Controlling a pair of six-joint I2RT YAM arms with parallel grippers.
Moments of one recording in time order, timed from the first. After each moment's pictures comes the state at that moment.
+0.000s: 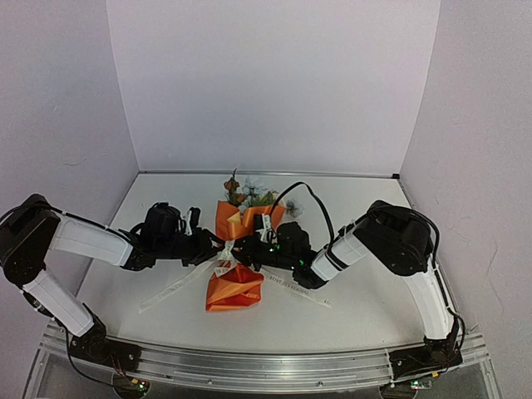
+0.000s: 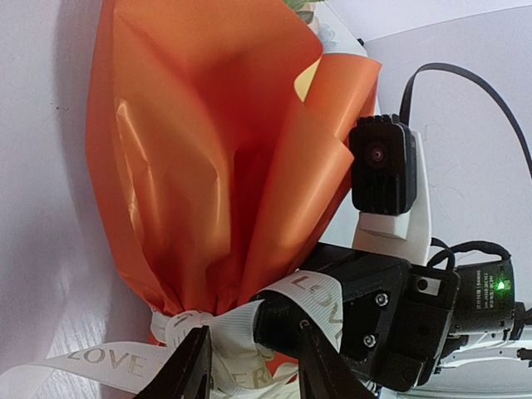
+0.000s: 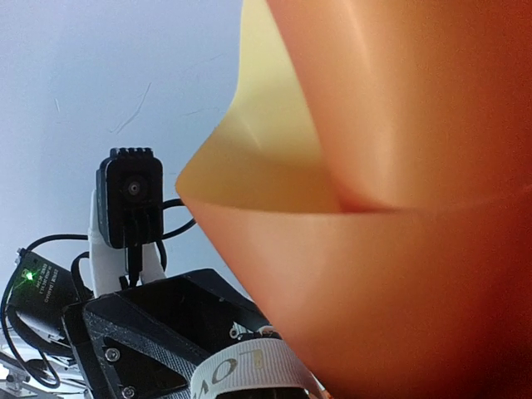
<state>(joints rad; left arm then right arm) -0.66 1.53 0.60 0.39 0.34 -0.94 0.93 2.31 1.19 1.03 -0.33 1.30</state>
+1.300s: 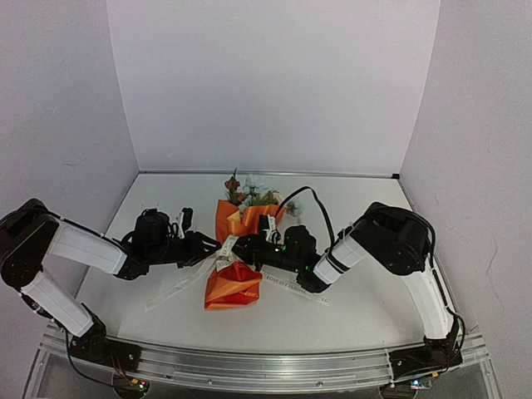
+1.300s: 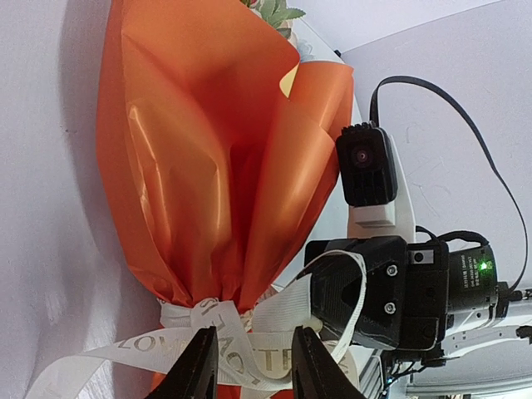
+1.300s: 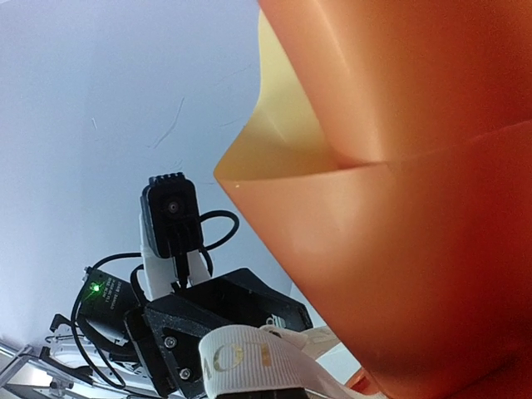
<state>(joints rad) -0.62 1.50 0.49 0.57 0.36 -0.89 0.92 2.33 1.15 1.21 -0.33 1.44</state>
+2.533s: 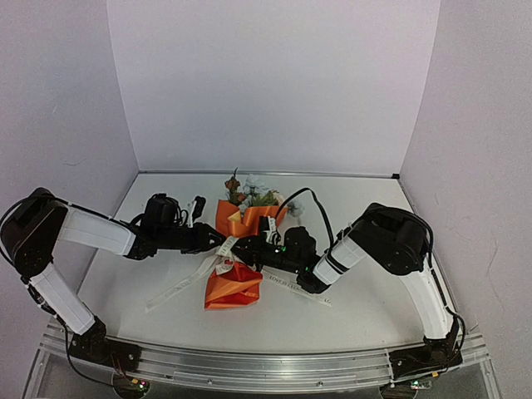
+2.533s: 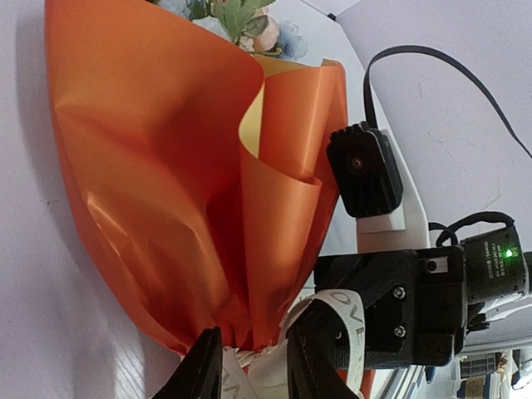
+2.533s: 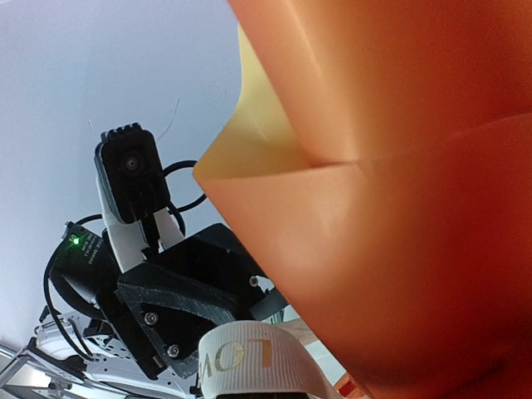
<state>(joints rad) -0.57 1.59 0.68 0.37 0.45 -0.63 0.91 2.34 1.15 1.21 -0.33 1.44</state>
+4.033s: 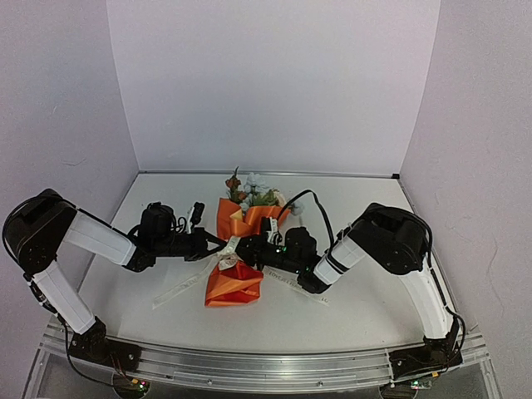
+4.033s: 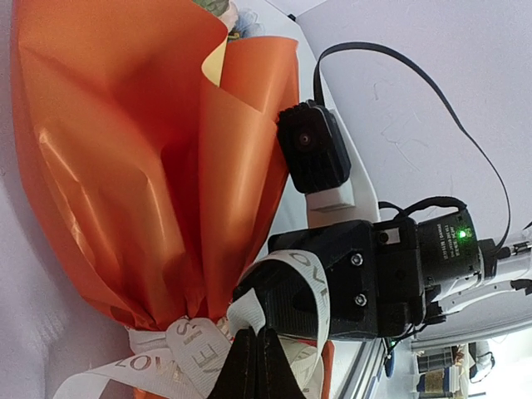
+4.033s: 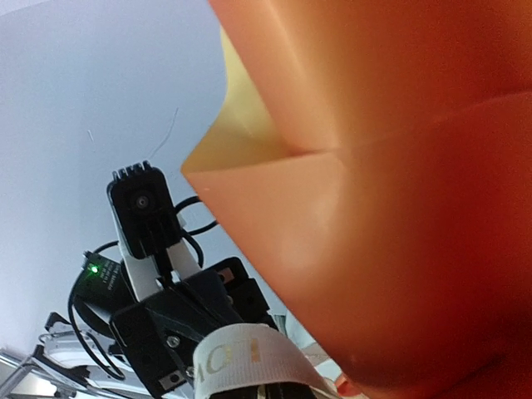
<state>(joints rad) -0.57 1.63 0.57 0.64 0.56 -0.77 0.91 2.35 1.15 1.21 -0.32 1.47</state>
